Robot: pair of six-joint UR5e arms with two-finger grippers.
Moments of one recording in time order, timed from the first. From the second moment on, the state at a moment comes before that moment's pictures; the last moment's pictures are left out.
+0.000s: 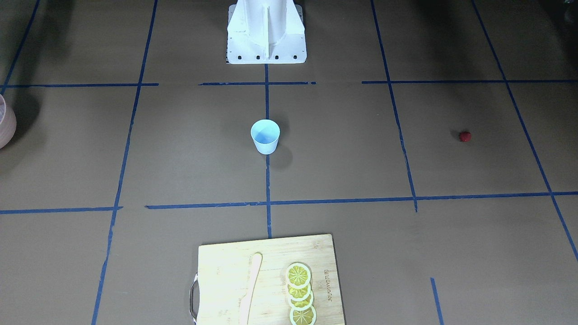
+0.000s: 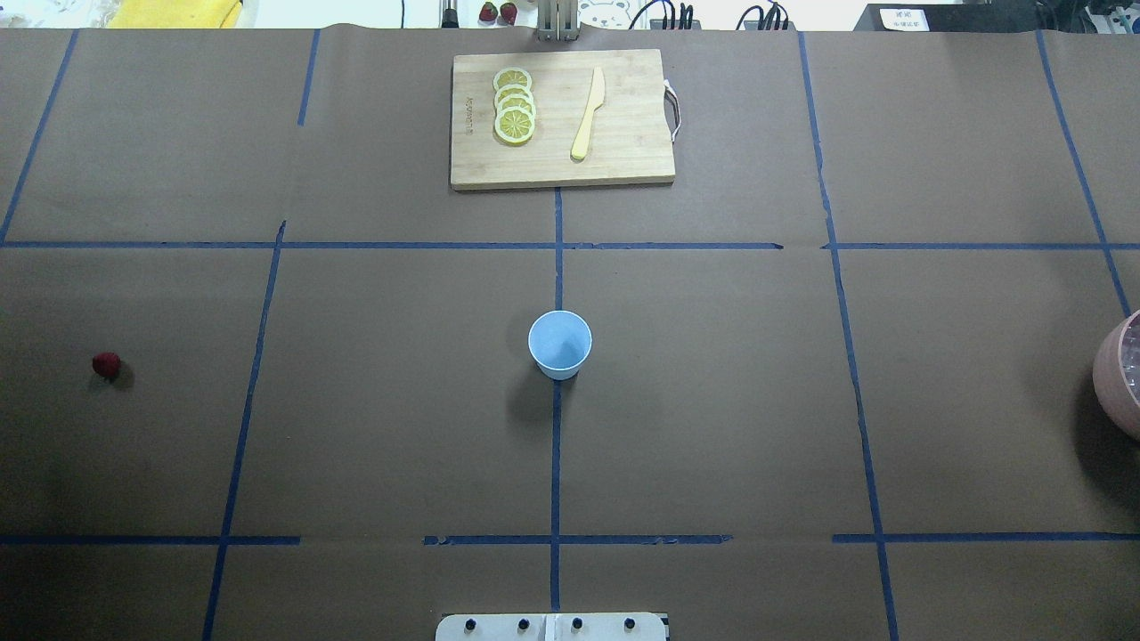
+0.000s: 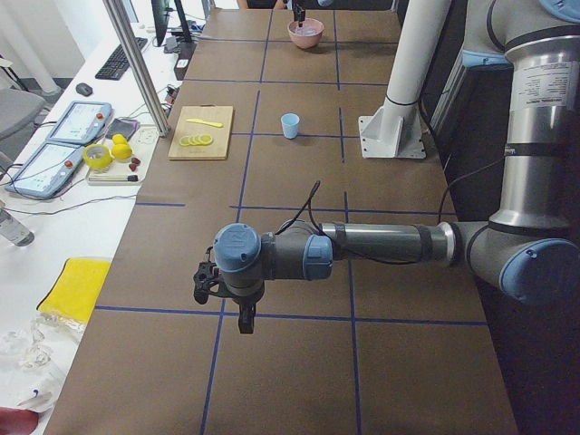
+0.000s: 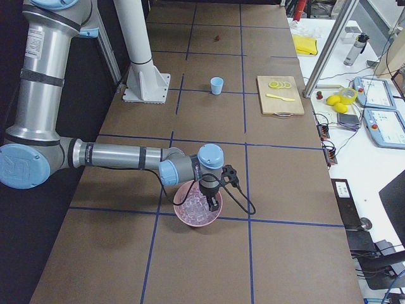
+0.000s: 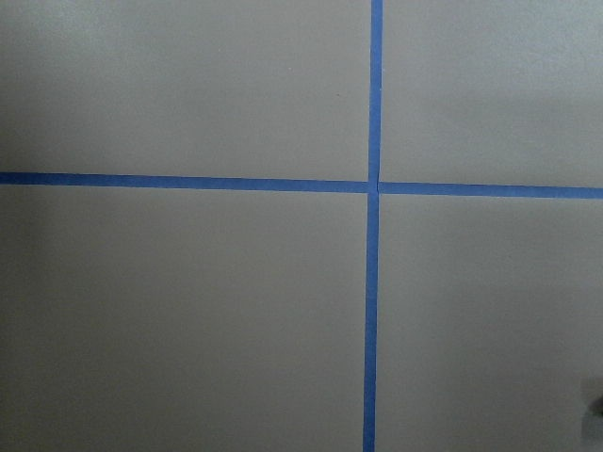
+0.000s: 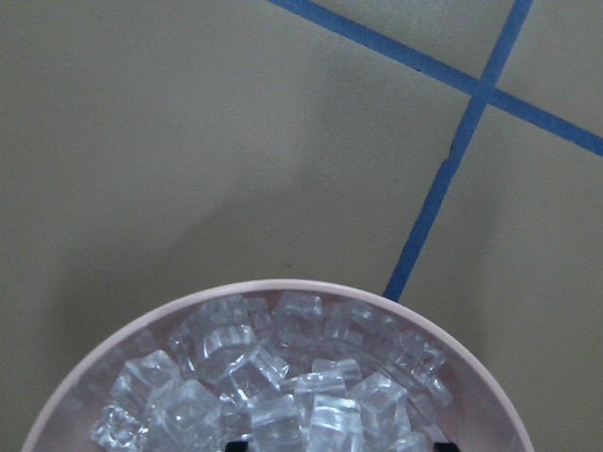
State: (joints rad) left arm -1.64 -1.56 -1.60 -1.55 -2.40 0.03; right arm 1.31 -1.79 1.70 -1.27 2.25 -0.07
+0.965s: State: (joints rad) left arm -1.64 -1.56 -1.60 -1.55 -2.40 0.03; right arm 1.28 -1.79 1.68 -1.27 2.23 -0.07
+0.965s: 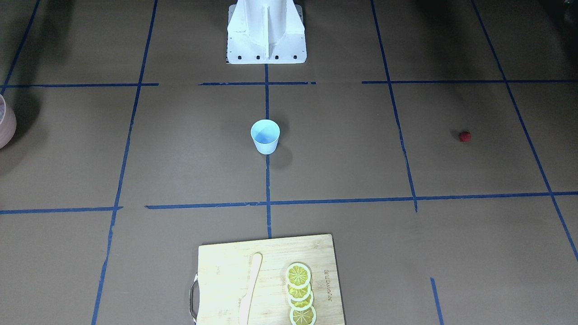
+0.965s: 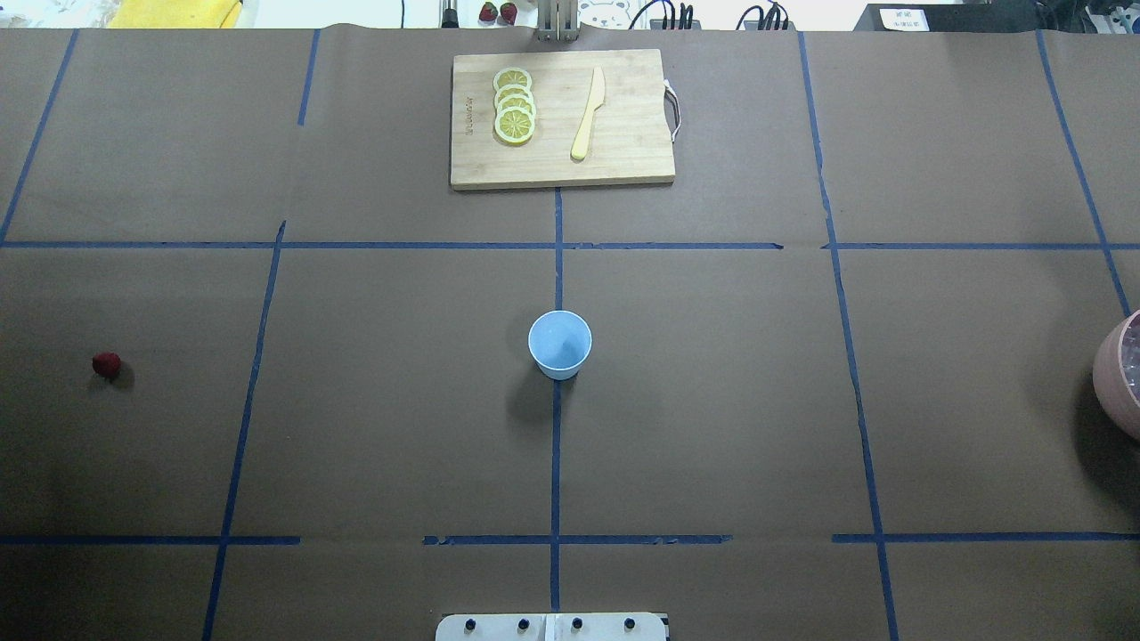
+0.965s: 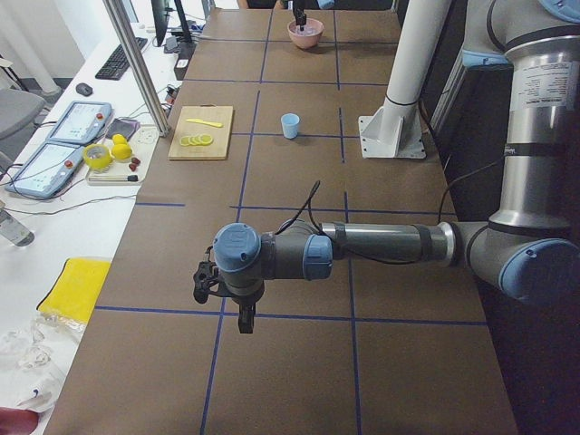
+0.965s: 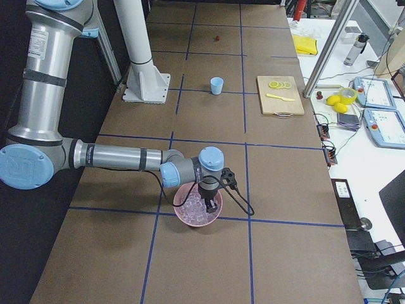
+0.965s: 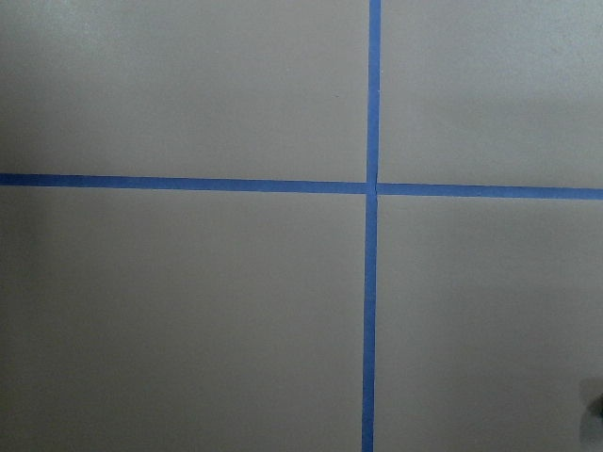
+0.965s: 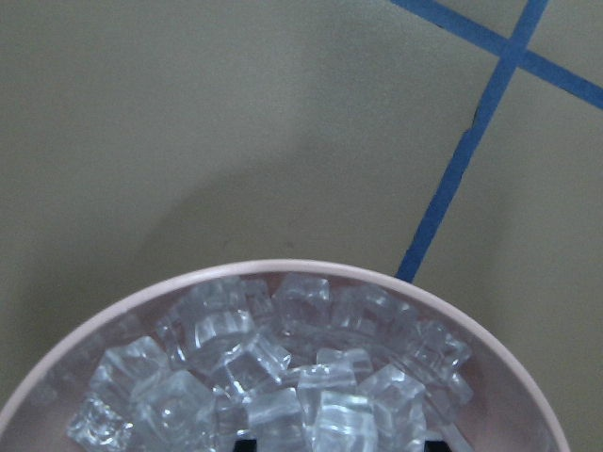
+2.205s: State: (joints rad) left arm -1.64 -1.56 -1.60 -1.55 -2.40 0.04; right arm 1.27 -1.79 1.66 -1.26 2.23 -0.08
